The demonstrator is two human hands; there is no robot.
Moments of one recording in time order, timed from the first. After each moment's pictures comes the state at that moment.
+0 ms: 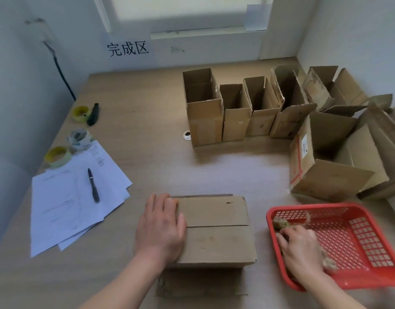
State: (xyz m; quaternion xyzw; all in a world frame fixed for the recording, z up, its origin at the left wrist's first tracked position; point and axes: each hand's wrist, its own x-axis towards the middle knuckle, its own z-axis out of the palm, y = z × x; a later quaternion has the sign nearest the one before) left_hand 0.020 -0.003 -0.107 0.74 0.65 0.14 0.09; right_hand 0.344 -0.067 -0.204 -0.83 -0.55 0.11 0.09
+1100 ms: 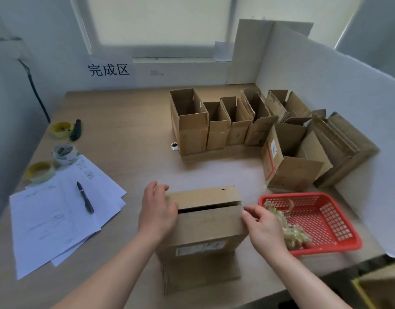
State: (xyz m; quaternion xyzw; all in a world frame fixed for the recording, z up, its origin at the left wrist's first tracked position) left_hand -0.018 0.015 -0.090 0.67 0.64 0.23 0.29; right_hand 0.224 -0.082 -0.107 -0.76 -0.44 0.26 0.41
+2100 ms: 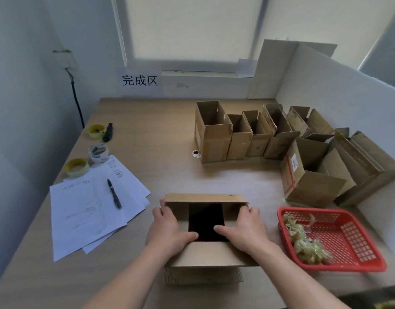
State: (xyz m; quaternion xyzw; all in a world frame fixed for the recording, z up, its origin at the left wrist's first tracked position) left_hand -0.066 -0.019 -0.091 0.63 0.70 0.08 0.33; right_hand 0.144 -0.047 -0.081 -0.82 -0.52 0.21 0.08
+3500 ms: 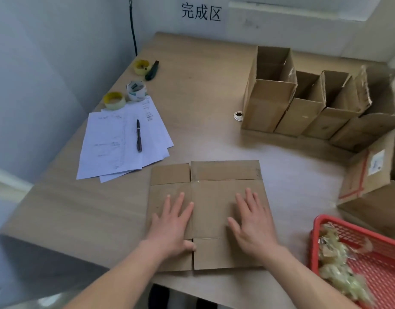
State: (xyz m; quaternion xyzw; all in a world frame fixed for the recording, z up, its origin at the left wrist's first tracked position) left_hand -0.043 -0.063 -0.199 0.68 0.67 -0.13 0.26; right_hand 0.198 -0.018 -0.205 -0.61 -0.77 0.19 -0.02
